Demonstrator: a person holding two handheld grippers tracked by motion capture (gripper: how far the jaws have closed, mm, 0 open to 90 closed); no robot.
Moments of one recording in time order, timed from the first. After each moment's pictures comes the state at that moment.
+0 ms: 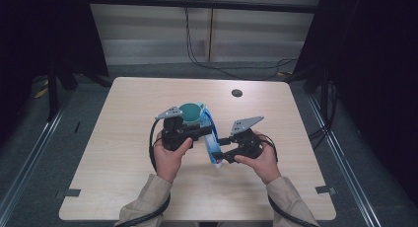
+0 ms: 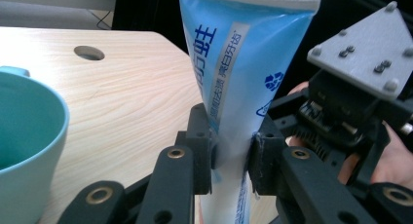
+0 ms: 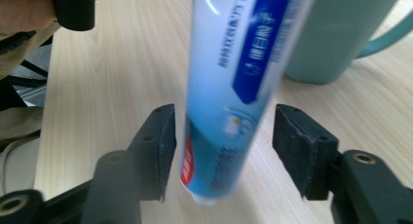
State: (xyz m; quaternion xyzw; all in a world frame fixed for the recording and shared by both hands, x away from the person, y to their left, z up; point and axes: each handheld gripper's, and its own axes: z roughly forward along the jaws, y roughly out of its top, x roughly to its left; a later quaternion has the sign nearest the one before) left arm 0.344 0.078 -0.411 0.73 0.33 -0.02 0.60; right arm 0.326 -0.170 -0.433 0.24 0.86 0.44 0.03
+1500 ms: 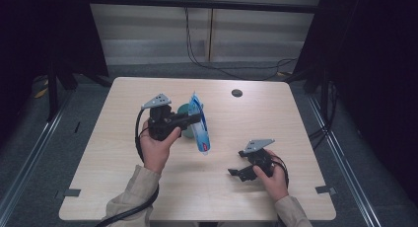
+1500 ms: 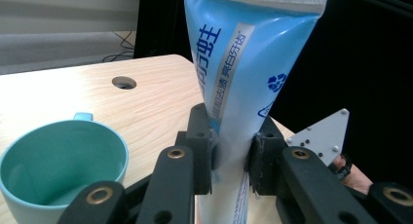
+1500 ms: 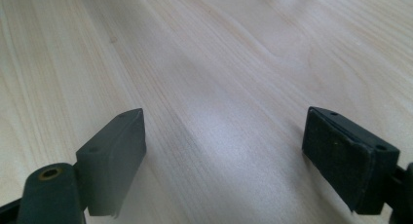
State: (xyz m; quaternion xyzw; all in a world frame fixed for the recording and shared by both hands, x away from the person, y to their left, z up) left arm 0.351 0.104 -0.371 0.73 0.33 0.03 0.60; right arm 0.300 -0.215 -0.510 0.31 0.86 0.39 0.09
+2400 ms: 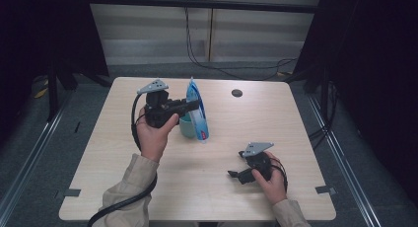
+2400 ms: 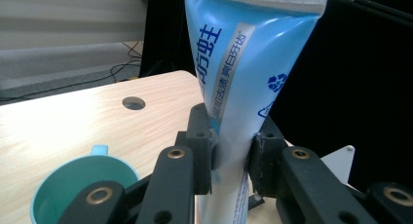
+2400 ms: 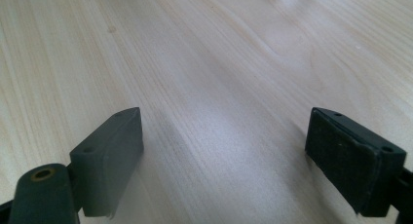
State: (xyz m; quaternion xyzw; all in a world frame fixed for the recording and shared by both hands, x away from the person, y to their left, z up) left arm 0.364 0.106 -0.338 0.73 0.33 0.05 0.60; right arm 0.296 -0.212 -0.512 0.30 0.87 0.38 0.12
